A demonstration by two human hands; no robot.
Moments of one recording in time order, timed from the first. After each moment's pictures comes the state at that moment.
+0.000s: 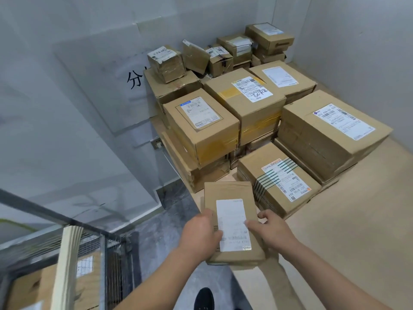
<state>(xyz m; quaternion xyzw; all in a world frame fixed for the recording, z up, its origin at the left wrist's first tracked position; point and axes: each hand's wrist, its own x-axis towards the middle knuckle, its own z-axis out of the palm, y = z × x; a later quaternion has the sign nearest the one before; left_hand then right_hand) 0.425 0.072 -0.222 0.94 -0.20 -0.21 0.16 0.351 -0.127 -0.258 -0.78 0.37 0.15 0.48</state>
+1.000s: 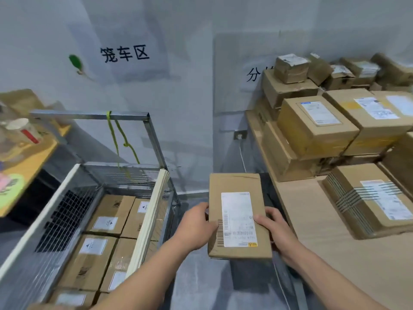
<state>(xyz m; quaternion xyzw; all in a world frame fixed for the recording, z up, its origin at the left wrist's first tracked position) 0.334 0.342 -0.175 0.88 0.07 -0.18 0.43 0.326 0.111 -0.219 -0.70 0.17 0.19 0.67</state>
